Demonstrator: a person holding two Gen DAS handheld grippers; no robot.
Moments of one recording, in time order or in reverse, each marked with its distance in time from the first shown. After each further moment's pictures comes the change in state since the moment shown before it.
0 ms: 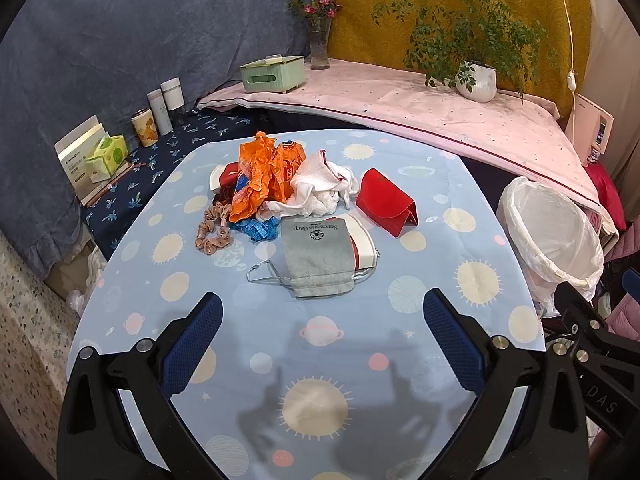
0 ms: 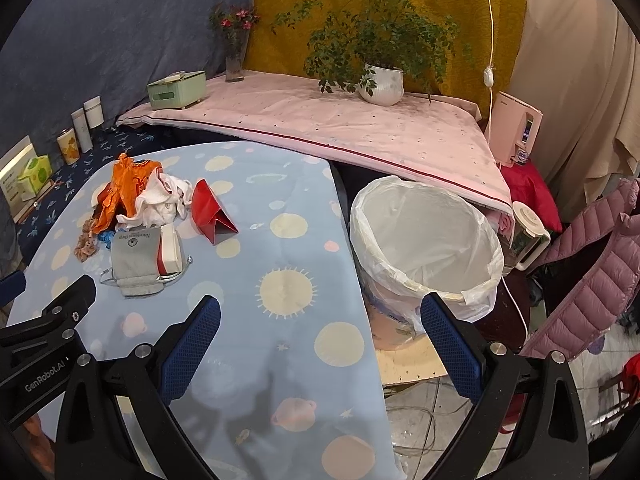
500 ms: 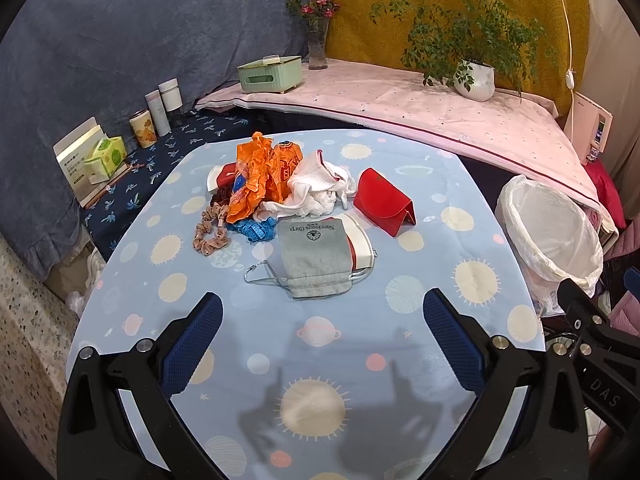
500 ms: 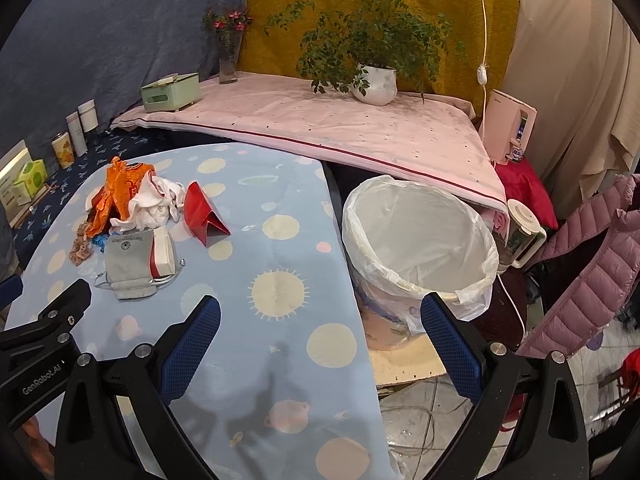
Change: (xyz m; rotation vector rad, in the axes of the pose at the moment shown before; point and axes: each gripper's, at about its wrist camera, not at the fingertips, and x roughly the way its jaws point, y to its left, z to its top) left arm 0.000 -0.003 0.000 0.004 -0.001 0.000; right arm 0.002 -0.006 -0.001 0.014 -0.001 -0.015
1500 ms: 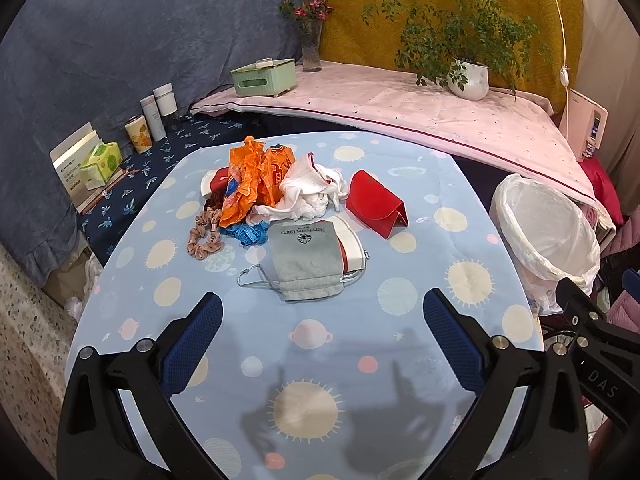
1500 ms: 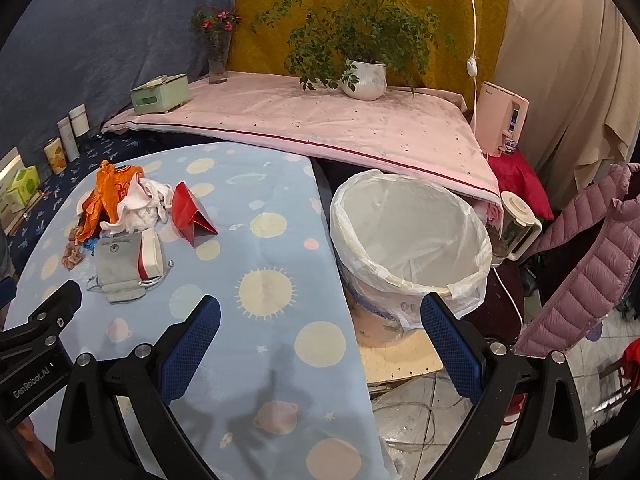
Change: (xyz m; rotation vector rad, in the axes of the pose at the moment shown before) left arm 0.001 -0.018 0.003 0.022 -0.006 -0.002; right arm 0.006 -0.011 -0.002 0.031 0.012 -0.012
